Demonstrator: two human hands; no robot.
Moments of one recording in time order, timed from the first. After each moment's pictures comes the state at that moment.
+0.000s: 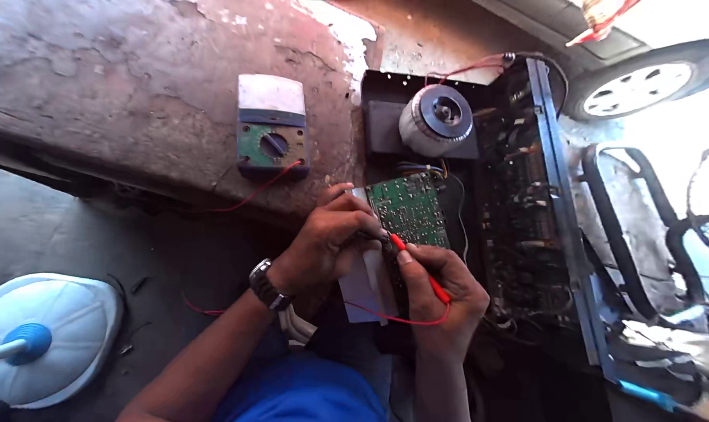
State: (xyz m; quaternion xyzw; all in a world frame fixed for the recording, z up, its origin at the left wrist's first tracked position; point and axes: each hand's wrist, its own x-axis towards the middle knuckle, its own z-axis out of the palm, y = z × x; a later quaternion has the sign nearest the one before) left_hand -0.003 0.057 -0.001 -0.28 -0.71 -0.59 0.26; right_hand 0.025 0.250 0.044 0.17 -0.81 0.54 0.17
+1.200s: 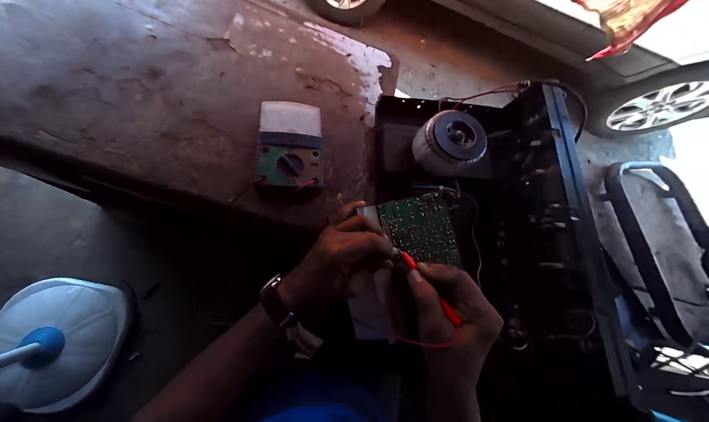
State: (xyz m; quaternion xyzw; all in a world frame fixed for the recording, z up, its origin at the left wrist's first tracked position) left_hand -0.003 0.062 -0.007 -0.29 -0.71 -0.58 0.26; right_hand 0.023 0.253 0.043 0.18 -0.81 0.53 0.18
